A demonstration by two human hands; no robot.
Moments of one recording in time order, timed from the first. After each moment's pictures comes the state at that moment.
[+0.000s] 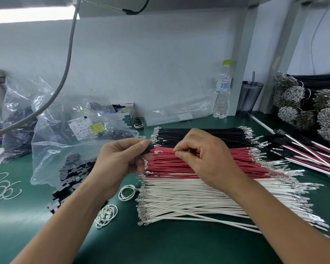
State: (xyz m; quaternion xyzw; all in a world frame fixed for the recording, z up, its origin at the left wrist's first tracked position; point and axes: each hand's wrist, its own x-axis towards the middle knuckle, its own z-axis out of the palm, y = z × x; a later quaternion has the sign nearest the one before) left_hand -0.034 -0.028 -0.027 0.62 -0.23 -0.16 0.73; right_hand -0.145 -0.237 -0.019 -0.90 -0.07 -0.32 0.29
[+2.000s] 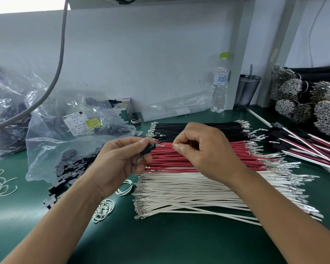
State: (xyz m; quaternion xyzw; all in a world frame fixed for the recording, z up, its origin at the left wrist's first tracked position) left_hand -0.044 -0.029 -0.023 0.57 -0.25 -0.26 0.74; right_hand -0.156 -0.233 -0.006 -0.90 -0.05 -0.30 0.31
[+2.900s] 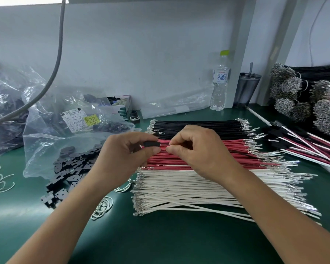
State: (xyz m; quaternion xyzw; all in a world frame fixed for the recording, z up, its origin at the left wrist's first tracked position) left_hand -0.053 -0.033 -0.021 0.76 -0.38 0.02 0.53; right_hand -0.147 -0.230 -0.014 -0.91 -0.02 -0.26 0.31
